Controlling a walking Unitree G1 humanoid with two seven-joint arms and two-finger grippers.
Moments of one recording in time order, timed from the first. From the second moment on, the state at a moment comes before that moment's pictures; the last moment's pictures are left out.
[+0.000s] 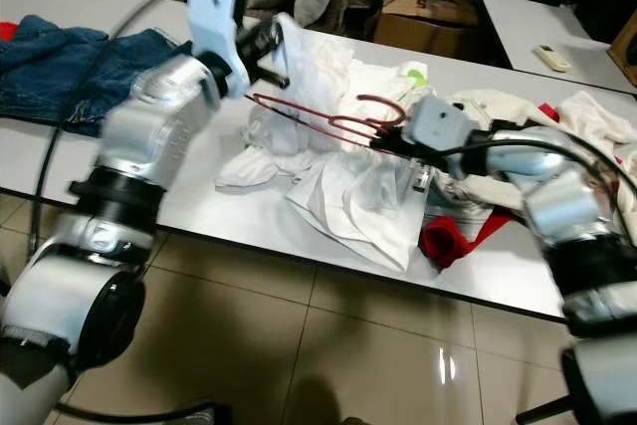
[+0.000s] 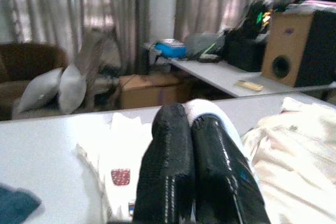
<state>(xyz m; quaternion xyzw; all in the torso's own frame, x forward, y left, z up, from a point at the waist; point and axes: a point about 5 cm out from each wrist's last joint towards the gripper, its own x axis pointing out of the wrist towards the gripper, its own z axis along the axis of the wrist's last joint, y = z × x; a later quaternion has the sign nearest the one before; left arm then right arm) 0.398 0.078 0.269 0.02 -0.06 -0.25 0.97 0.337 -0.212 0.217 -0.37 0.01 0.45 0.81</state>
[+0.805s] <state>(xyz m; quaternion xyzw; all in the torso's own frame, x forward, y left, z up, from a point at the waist) 0.370 0.107 0.133 0.02 0.08 -0.36 0.93 0.226 -0.268 0.255 -0.23 0.08 0.45 0.86</state>
